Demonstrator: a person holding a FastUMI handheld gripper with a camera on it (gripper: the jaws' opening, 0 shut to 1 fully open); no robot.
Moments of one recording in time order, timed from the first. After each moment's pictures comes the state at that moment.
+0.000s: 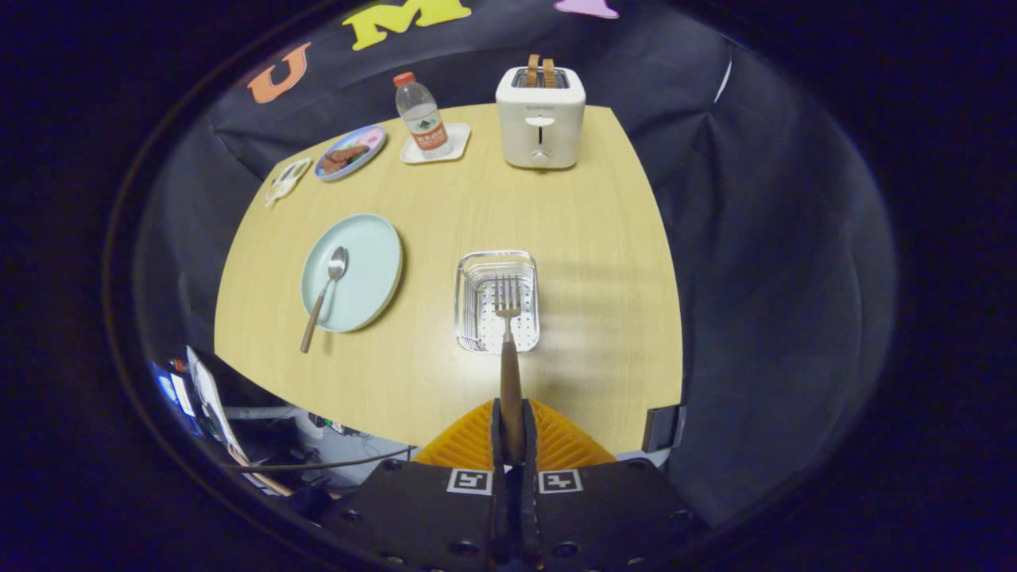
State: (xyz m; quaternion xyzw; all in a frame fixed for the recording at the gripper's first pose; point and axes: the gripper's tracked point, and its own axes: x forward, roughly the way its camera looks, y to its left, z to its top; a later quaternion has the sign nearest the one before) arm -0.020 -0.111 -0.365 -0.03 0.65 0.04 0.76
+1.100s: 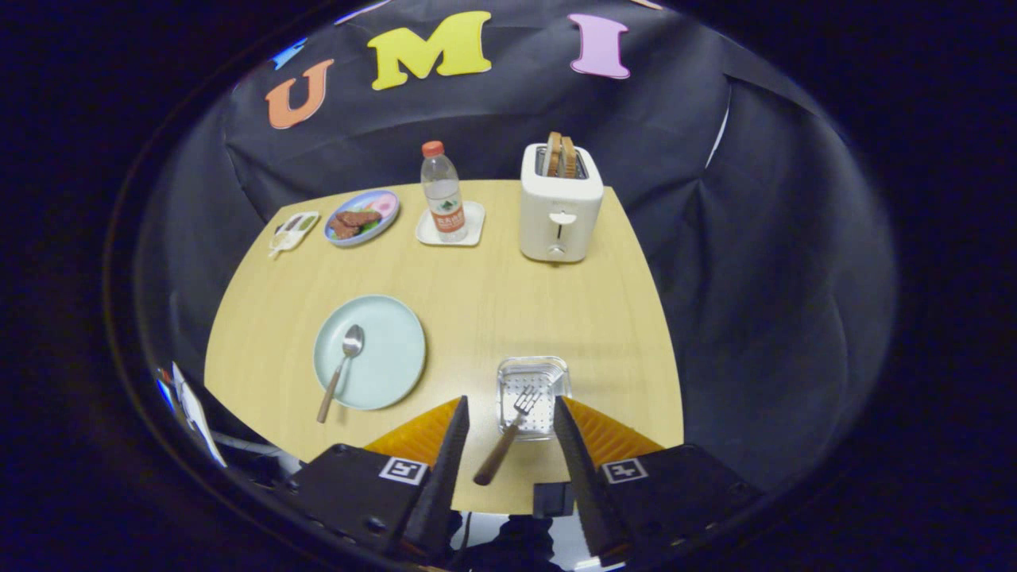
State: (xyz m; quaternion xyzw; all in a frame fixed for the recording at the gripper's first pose) arm 0.051 -0.045 -0.327 -0.03 0.49 0.03 0.87
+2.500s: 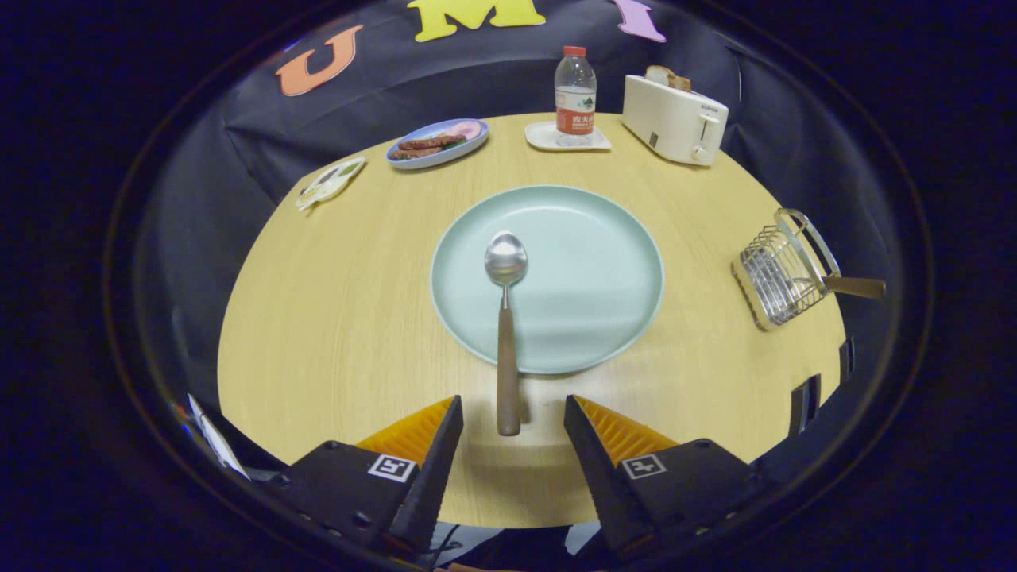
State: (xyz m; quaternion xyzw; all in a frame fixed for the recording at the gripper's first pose) arm -0.021 0.193 -0.497 0.03 0.54 0.01 0.84
